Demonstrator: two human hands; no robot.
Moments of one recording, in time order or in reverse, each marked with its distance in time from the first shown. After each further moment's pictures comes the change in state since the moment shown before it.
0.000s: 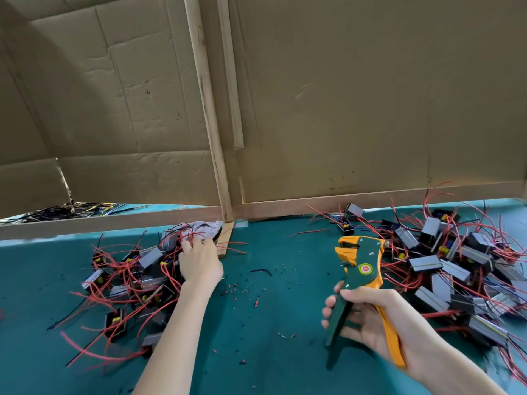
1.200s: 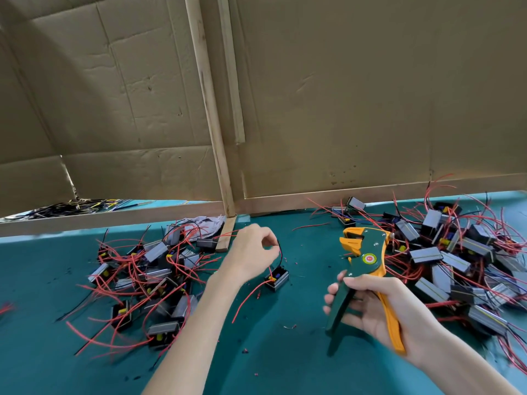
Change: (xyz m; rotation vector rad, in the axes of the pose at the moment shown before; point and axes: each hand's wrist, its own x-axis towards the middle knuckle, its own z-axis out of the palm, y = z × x) left_hand -0.038 0.053 -0.023 -0.578 -0.017 0.454; right_hand -0.012 -0.006 0.008 0.009 -0.018 -0.035
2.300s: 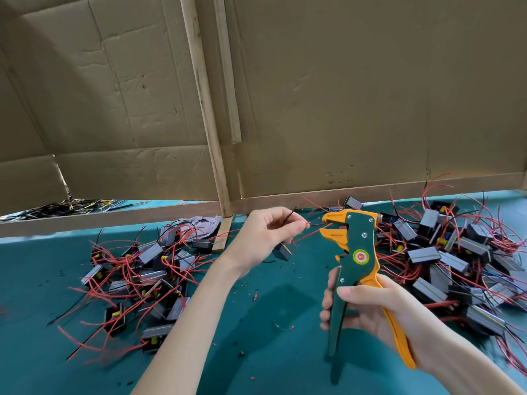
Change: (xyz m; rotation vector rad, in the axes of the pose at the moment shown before) left_hand -0.012 0.047 -0.027 -0.797 -0.153 0.120; right_hand -0.004 -0.006 0.006 -0.226 -0.167 -0.078
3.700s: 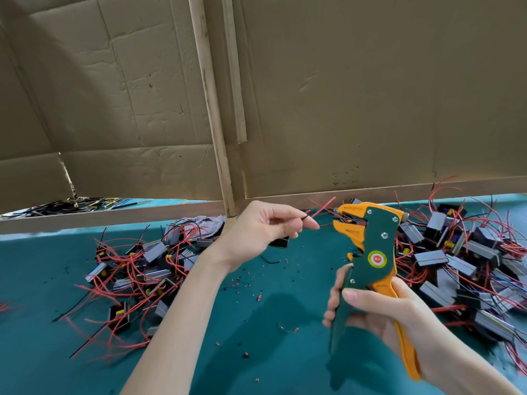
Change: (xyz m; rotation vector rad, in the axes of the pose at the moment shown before) left_hand -0.011 0.030 -0.016 0.071 -0.175 0.024; right_hand -0.007 -0.001 0.015 -0.032 0.032 -0.134
